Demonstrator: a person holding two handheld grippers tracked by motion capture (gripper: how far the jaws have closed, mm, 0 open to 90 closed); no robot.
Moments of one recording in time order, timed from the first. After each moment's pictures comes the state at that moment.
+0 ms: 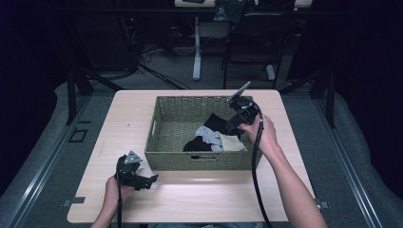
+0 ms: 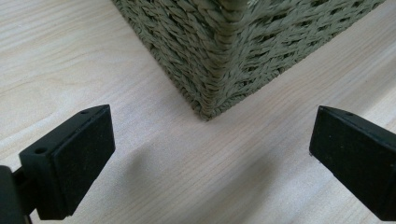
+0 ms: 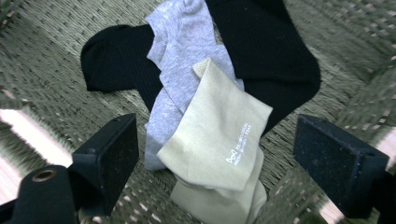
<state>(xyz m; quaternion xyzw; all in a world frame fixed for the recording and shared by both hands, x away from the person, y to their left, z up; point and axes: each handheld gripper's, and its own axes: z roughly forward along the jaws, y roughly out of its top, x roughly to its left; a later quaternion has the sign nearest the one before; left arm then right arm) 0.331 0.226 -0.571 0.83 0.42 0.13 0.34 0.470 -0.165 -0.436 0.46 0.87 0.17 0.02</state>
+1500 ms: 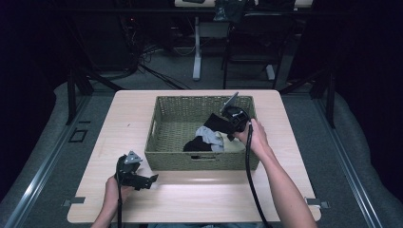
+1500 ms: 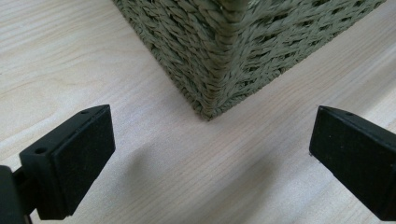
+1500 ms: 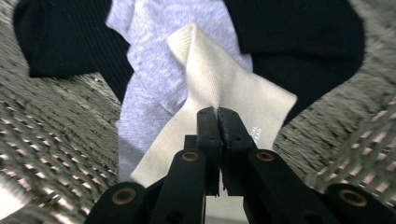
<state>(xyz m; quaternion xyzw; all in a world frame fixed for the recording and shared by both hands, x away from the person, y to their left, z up) 0.332 0.226 -0.571 0.84 0.42 0.13 0.33 0.490 -0.148 -0.488 0.47 0.88 0.09 -0.01</state>
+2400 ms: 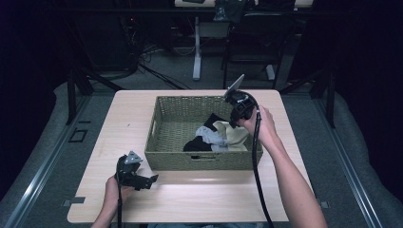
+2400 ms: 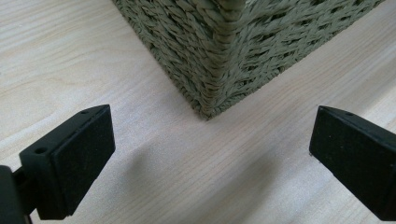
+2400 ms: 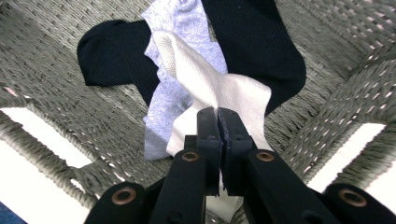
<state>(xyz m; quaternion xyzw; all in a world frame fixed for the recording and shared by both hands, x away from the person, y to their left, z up) 0.331 0.225 -0.571 0.84 0.42 0.13 0.33 0.479 -0.152 -0.413 0.46 0.88 0.12 0.03</state>
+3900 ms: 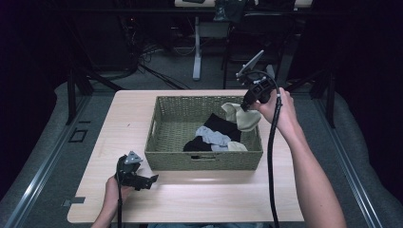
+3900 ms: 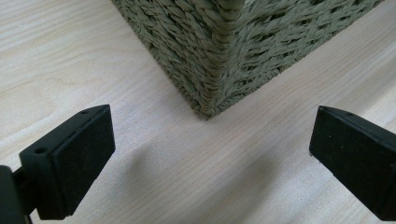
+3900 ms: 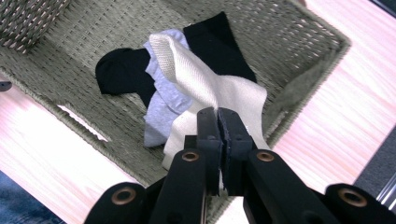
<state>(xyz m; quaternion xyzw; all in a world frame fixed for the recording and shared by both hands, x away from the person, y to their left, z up) 0.331 0.225 -0.571 0.84 0.42 0.13 0.33 0.456 -0.179 -0.326 0.46 0.87 0.16 0.08</state>
